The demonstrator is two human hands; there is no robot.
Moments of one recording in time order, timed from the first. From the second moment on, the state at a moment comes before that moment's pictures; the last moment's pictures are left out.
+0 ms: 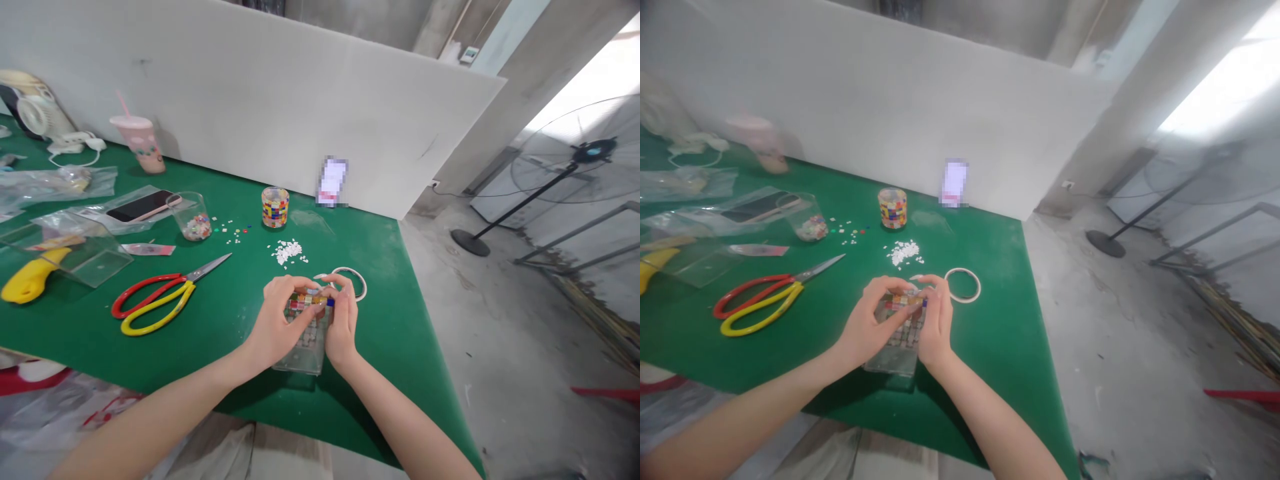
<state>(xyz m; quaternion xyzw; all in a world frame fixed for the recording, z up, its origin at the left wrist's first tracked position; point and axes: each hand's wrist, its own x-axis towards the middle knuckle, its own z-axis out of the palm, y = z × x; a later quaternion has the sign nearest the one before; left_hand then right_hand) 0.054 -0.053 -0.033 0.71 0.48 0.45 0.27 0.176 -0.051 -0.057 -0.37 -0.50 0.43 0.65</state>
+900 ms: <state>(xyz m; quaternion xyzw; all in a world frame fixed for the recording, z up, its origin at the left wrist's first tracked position) 0.048 -0.046 -0.019 0.75 0.47 0.38 0.28 0.178 -0.050 -0.057 -0.37 -0.51 0.44 0.64</state>
